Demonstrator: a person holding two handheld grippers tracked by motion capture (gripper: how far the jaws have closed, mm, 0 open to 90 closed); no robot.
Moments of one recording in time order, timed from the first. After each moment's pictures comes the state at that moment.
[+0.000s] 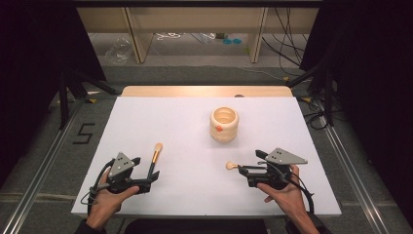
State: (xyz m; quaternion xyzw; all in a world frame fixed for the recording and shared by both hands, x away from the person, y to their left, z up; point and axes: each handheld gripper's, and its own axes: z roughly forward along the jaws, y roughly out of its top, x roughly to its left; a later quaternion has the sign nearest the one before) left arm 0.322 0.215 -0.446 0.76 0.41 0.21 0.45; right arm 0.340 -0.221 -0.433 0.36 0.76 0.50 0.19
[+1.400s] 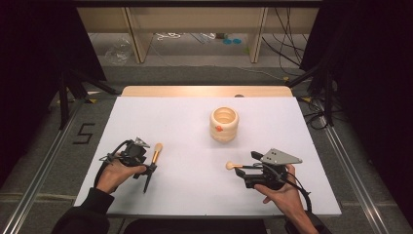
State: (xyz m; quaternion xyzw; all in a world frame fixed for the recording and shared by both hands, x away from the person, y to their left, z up) left arm 0.406 0.213 -0.457 0.88 0.41 0.10 0.23; right arm 0.341 -0.213 -0.436 0.34 0.78 0.49 0.18
